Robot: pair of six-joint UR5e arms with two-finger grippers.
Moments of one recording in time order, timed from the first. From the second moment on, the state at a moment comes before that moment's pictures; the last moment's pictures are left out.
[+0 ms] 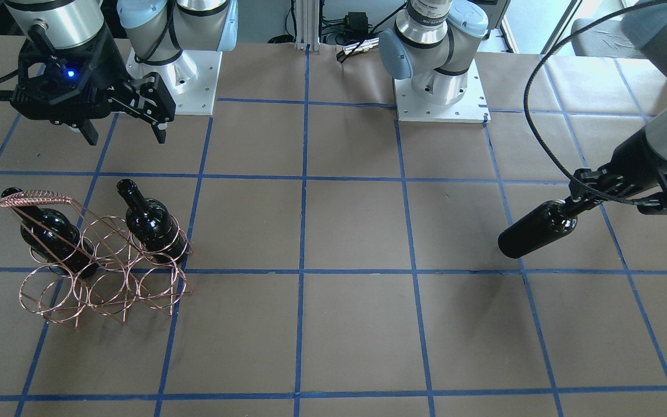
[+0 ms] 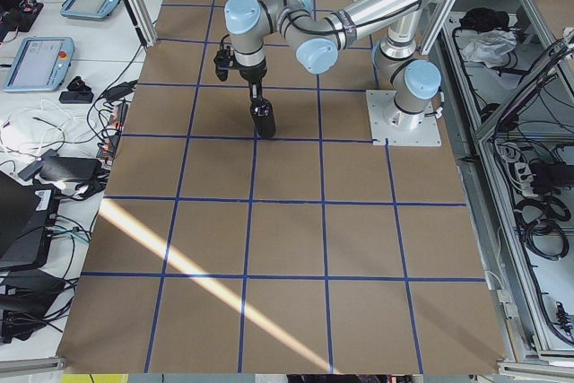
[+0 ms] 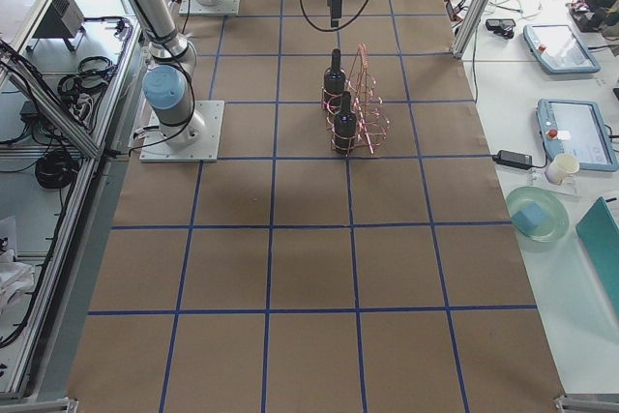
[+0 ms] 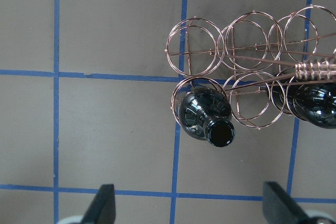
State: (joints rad) left arm -1.14 -1.65 -1.68 -1.46 1.53 0.35; right arm 1.57 -1.59 1.54 -1.57 -1.57 -0.06
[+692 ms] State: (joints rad) left arm -1.65 -1.57 -1.73 -1.45 1.53 -0.32; right arm 1.57 -1.59 1.54 -1.57 -1.57 -0.06
